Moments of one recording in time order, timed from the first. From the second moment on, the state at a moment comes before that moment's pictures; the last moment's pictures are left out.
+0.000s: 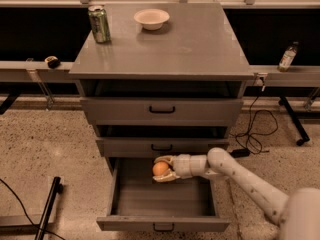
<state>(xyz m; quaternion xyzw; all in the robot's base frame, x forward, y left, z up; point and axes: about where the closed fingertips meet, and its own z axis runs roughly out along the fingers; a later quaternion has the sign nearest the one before) 0.617 -0.006 0.404 -0.59 0.57 0.32 0.48</state>
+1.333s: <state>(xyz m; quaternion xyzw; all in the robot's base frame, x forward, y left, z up) 0.606 -0.060 0.592 -0.62 0.53 0.27 0.51</state>
